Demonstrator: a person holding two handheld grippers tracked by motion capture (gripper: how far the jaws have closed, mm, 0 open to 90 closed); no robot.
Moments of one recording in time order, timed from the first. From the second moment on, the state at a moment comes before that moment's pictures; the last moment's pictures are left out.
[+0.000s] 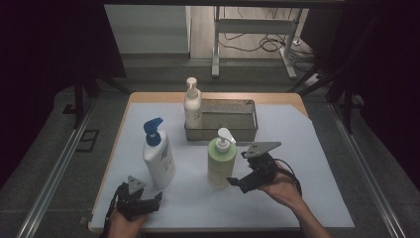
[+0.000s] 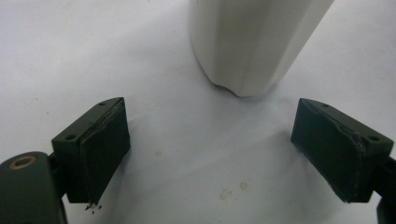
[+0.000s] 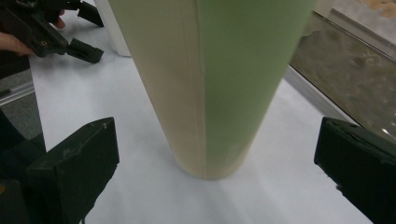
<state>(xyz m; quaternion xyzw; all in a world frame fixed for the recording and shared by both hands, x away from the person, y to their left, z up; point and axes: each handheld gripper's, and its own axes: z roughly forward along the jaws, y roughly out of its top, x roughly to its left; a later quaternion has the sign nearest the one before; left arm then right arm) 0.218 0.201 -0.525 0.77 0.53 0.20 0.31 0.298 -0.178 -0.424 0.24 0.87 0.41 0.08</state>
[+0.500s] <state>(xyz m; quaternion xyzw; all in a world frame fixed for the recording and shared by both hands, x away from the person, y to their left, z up) 0.218 0.201 -0.525 0.77 0.53 0.20 0.31 0.305 -0.158 -0.424 0.24 0.87 0.42 0.10</state>
